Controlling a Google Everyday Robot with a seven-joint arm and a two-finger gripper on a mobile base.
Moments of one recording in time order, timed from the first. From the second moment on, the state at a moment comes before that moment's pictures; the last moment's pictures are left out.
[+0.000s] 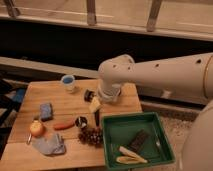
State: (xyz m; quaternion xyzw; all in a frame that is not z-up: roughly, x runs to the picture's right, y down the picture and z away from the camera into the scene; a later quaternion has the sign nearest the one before) arm 0.000 0.074 0.692 -0.31 0.05 0.49 0.81
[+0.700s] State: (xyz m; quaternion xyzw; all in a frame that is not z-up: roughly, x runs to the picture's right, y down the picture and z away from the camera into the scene) arm 0.006 0.080 0.705 -0.31 0.05 0.45 0.83
